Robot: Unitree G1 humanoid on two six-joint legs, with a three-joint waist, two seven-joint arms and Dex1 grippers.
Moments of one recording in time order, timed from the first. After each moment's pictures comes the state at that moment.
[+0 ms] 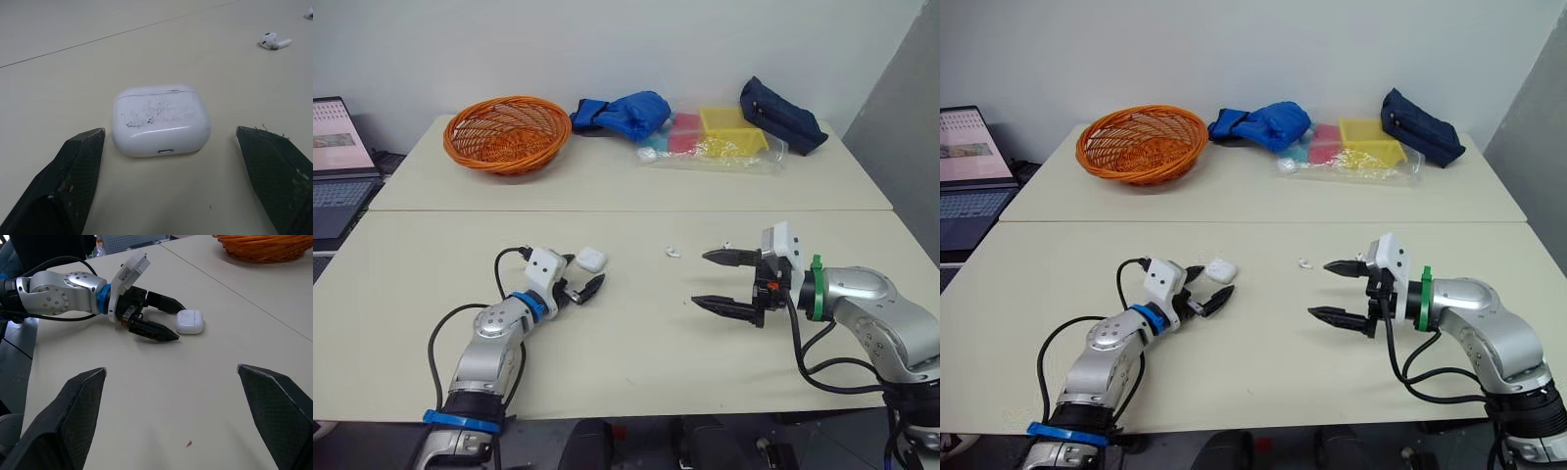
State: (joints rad) left arm -0.27 0.39 0.03 0.22 -0.20 0.11 -0.65; right arm -0.32 -0.70 0.04 -0.36 0.59 0.59 0.97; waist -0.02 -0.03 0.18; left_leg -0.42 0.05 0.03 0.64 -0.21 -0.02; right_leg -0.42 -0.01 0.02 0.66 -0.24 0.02
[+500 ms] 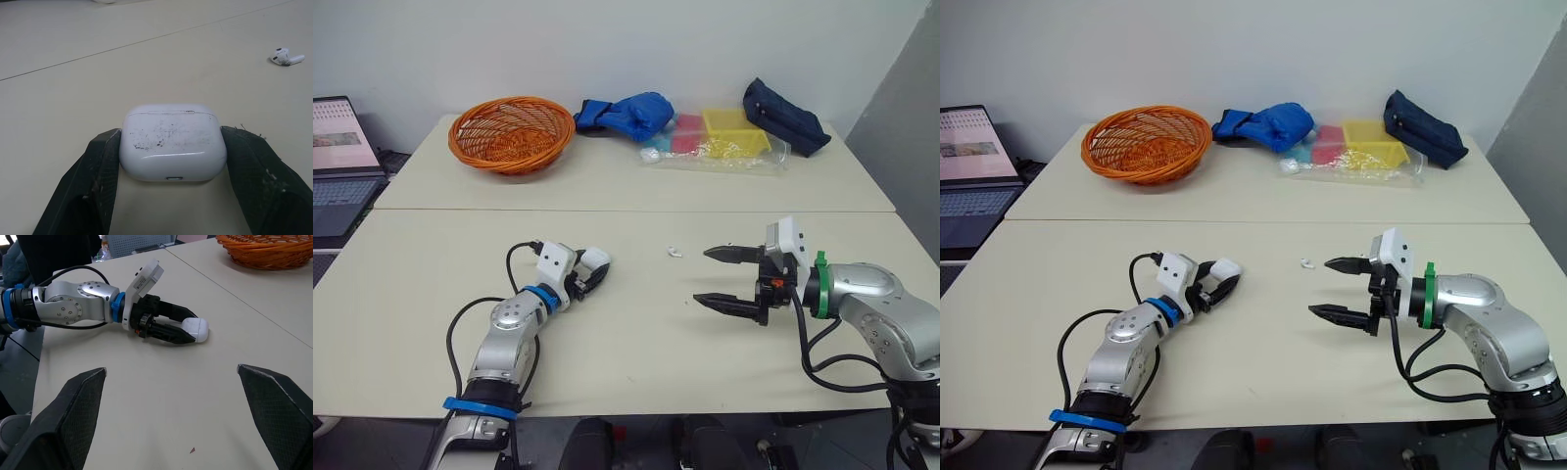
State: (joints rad) left arm -0.32 0.34 0.03 0.28 -0.17 0.07 -0.60; right arm -0.33 -0.71 0.02 -0.38 0.61 0.60 0.97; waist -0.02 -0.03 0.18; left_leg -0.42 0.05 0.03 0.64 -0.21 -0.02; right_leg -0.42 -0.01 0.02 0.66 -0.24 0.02
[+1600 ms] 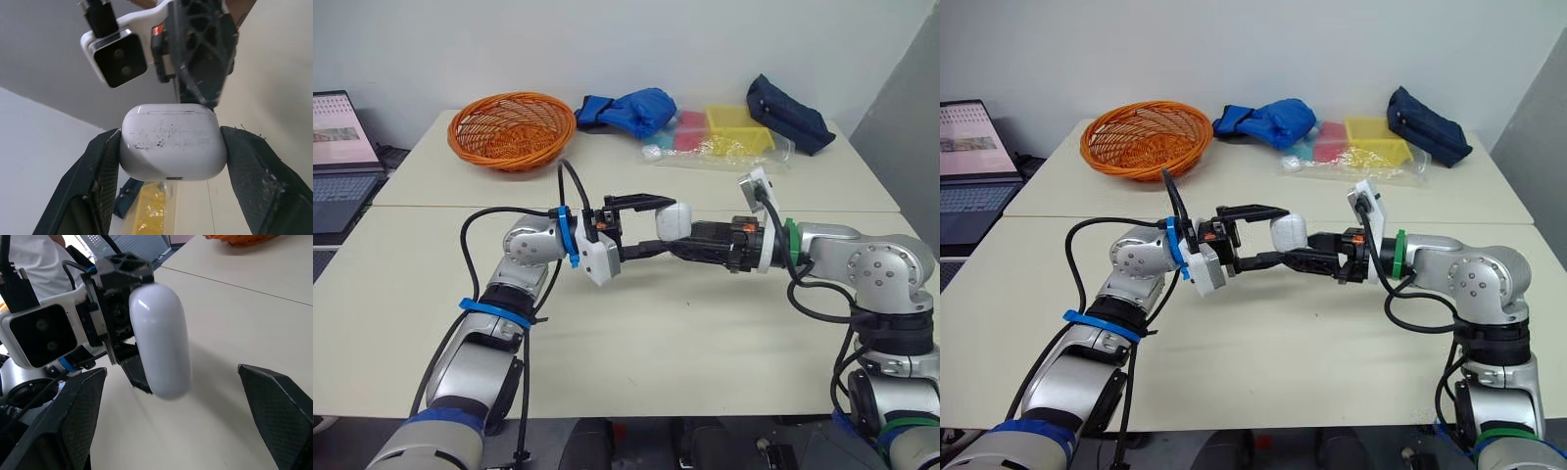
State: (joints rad) left arm -0.84 0.43 -0.24 0.67 -0.09 -1.17 -1.01; right arm -0.71 -0.48 -0.10 -0.19 0.97 1.27 0.60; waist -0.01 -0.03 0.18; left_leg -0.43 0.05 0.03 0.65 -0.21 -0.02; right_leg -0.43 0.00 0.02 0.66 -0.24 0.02
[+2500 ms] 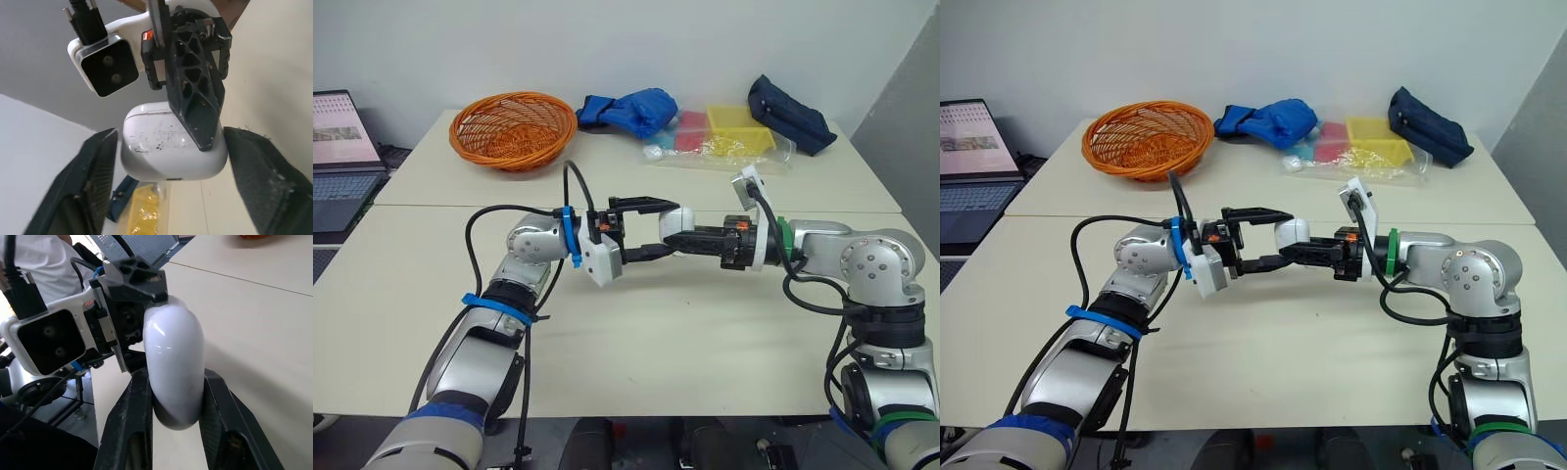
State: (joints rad) left arm -0.88 0.45 -0.29 0.66 -0.15 -1.06 -1.07; right arm -0.73 -0.51 -0.07 -0.16 0.94 1.26 0.64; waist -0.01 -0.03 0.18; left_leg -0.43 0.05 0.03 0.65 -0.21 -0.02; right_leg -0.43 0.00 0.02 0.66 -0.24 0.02
